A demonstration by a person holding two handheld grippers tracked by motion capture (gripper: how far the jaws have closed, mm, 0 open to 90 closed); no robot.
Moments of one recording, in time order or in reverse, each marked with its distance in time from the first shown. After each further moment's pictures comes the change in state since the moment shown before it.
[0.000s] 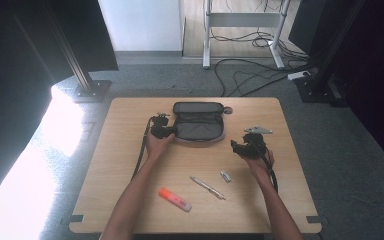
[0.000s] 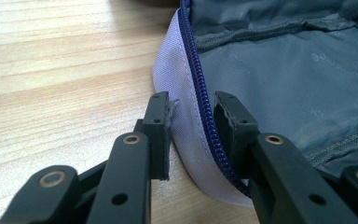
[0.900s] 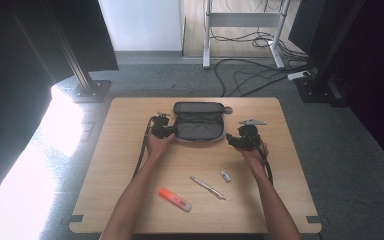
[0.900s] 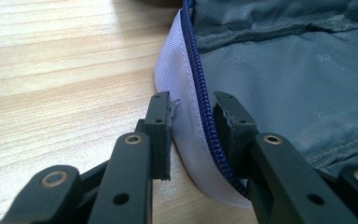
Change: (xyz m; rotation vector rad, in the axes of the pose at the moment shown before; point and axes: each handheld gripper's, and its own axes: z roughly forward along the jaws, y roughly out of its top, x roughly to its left) left arm -0.001 0.001 0.002 -0.002 0.011 0.003; right arm 0.000 0.020 0.029 0.002 0.030 0.015
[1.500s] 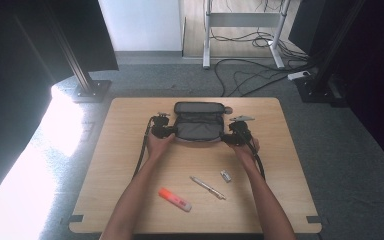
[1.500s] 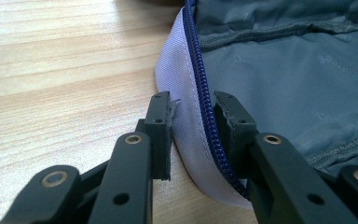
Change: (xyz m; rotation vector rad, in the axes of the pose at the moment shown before) left arm 0.001 0.000 0.001 0.002 -0.007 -0.005; right arm 0.013 0.010 0.034 0.043 -0.023 -0.034
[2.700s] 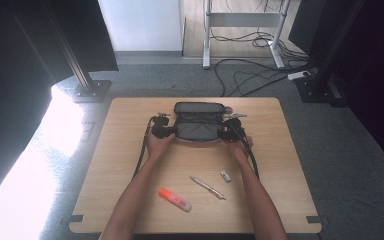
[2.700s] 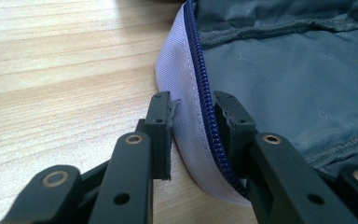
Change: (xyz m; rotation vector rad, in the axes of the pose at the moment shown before) left arm 0.000 0.000 0.000 0.008 -0.001 -0.004; right arm 0.000 0.003 0.043 0.058 -0.026 0.037
